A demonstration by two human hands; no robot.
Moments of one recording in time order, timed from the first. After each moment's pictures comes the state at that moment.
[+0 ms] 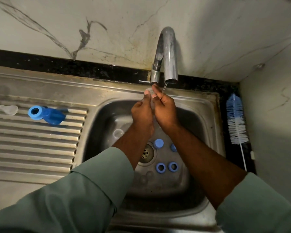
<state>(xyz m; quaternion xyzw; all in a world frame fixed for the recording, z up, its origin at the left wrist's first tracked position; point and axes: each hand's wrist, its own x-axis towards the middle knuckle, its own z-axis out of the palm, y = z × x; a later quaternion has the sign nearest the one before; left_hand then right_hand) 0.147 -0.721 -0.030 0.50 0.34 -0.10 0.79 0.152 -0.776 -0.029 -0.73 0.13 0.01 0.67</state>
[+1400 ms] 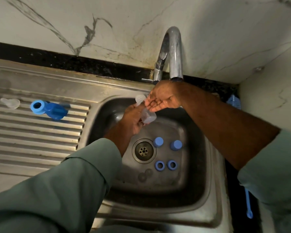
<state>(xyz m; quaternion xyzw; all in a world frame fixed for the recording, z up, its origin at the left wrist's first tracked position) 0.160 -0.674 -0.087 0.53 0.30 -0.25 0.76 0.200 -0.773 0.048 -0.76 0.17 0.45 0.43</state>
